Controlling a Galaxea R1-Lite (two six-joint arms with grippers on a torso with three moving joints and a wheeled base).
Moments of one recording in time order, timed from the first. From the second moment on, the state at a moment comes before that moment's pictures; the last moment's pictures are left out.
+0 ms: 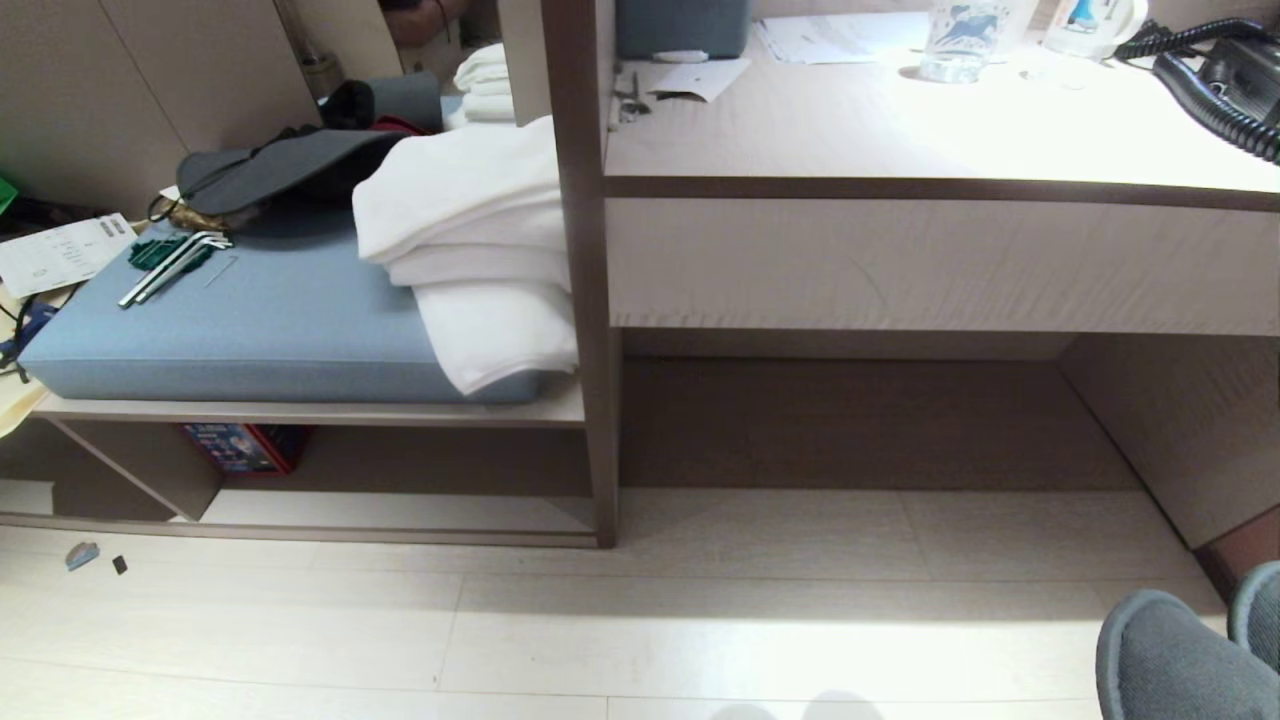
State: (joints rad) left arm 0.00 0.00 0.00 0.00 0.00 -0.01; right arm 0.00 0.00 0.00 0.00 0.00 0.00
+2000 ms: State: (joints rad) left arm 0.00 0.00 0.00 0.00 0.00 -0.01; right arm 0.00 0.00 0.00 0.00 0.00 0.00
